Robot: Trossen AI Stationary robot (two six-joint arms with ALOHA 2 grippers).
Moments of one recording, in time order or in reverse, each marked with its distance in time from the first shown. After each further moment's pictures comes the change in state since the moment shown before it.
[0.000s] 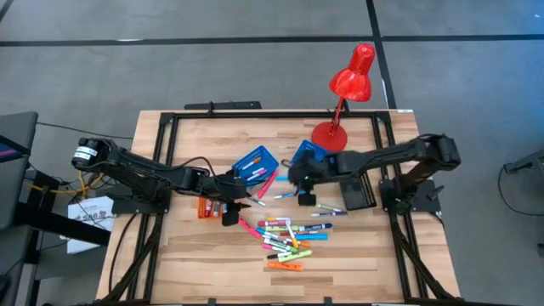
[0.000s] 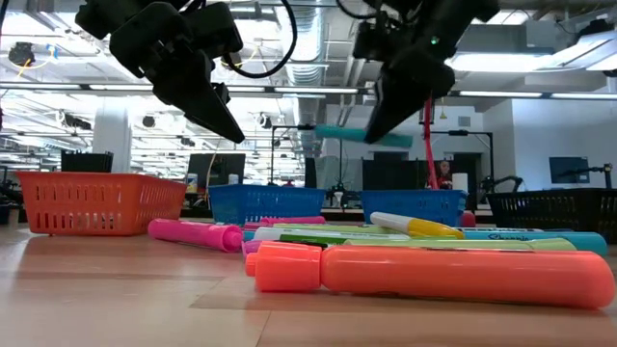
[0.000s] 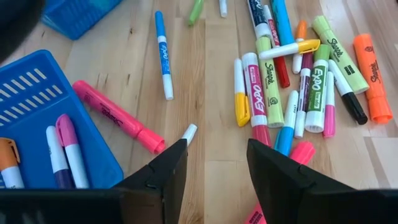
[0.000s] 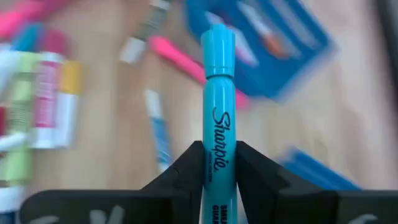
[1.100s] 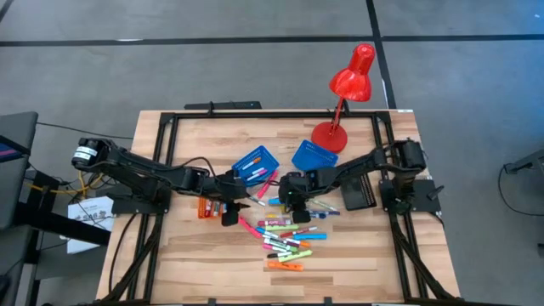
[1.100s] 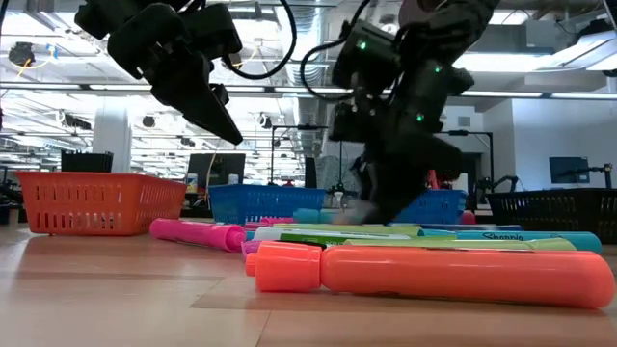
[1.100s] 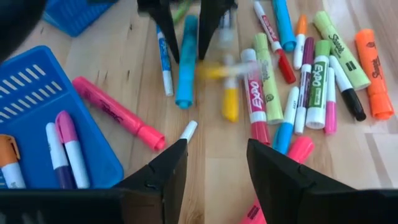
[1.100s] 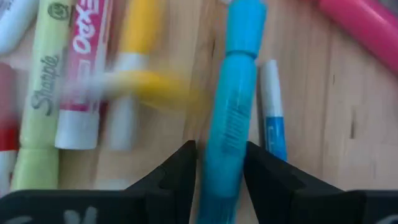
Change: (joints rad) left arm 0.000 0.000 0.000 -0.013 0.000 0.000; right arm 0.038 0.336 -0.028 0.229 -0.282 -0.029
